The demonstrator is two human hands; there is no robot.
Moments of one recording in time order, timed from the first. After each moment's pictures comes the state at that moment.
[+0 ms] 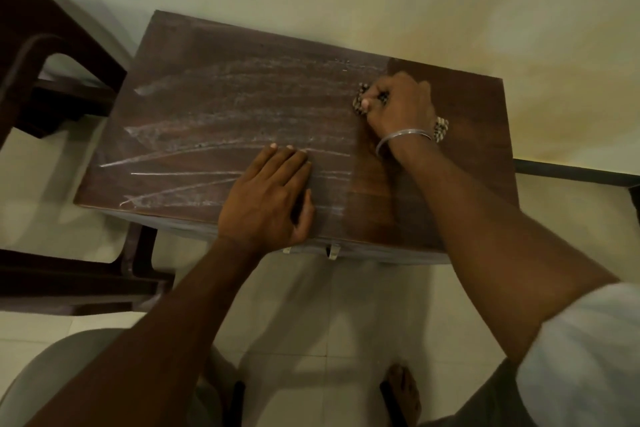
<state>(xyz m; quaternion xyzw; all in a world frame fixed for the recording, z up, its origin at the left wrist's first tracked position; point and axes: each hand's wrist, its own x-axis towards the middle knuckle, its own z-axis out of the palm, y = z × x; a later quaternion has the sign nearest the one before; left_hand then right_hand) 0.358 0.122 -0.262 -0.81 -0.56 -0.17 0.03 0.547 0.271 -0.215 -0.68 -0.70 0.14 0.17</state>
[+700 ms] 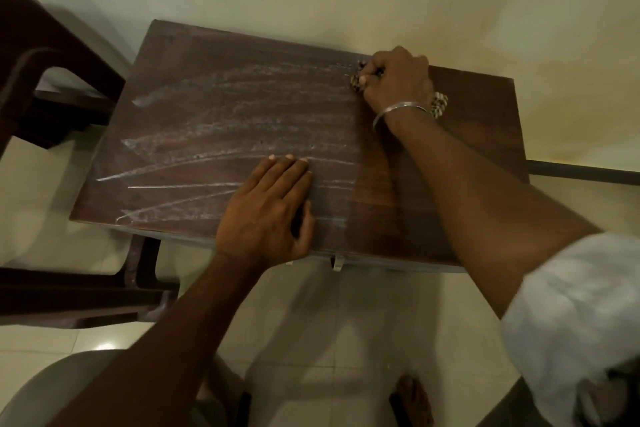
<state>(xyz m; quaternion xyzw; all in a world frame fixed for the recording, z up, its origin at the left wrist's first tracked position) 0.358 0.122 -0.262 -0.80 -0.57 -0.17 0.01 0.536 0.318 -0.216 -0.68 -0.71 0.11 0.17</state>
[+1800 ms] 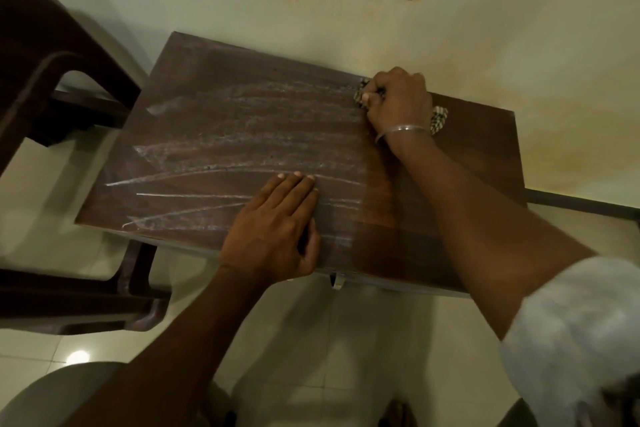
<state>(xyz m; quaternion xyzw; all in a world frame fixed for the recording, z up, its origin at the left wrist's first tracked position) 0.358 0.121 -0.263 -0.80 -0.58 -0.16 0.00 0.527 0.328 -0.224 -0.64 -0.74 0.07 0.17</state>
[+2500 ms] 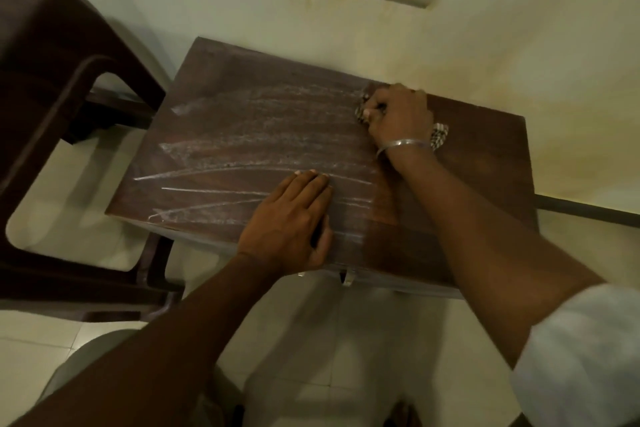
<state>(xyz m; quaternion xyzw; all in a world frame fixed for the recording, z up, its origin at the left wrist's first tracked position) 0.353 0.123 -0.261 -0.82 -0.56 -0.12 -0.03 0.513 0.305 -0.219 -0.65 -0.74 0.10 0.15</state>
